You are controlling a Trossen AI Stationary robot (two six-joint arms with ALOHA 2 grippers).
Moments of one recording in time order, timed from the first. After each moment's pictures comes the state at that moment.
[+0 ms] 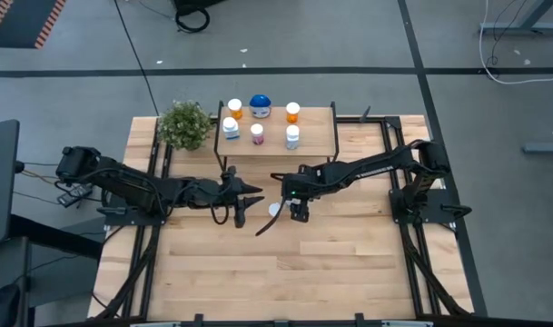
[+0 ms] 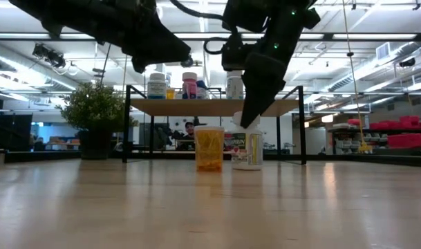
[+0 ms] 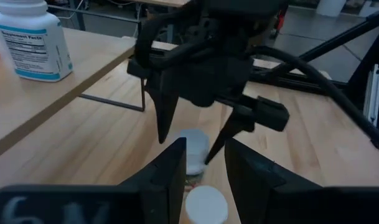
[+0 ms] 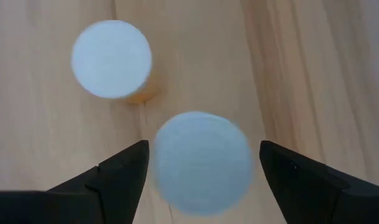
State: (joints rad) left arm -0.16 1.29 0.58 0.44 -0.35 -0.21; right arm 0.03 1.78 1.25 -0.61 0.14 0.20
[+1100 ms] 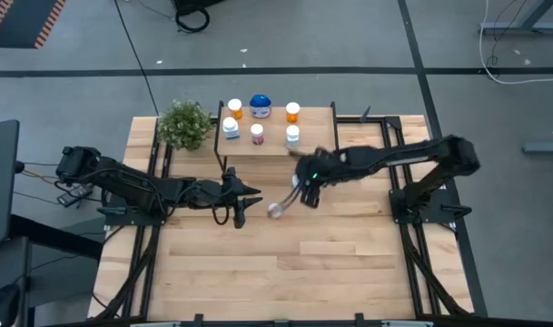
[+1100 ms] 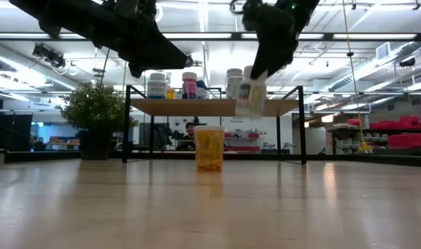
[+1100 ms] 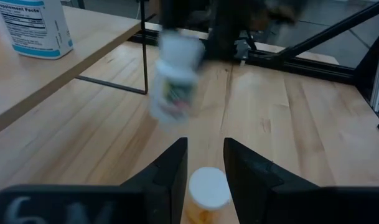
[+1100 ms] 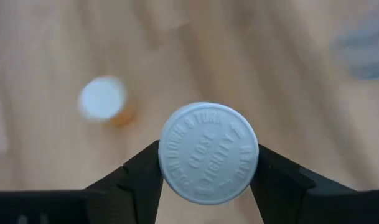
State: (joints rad) left arm -0.16 1.29 0.58 0.38 -0.35 -0.23; right arm 0.00 1.55 1.25 -0.72 0.21 0.26
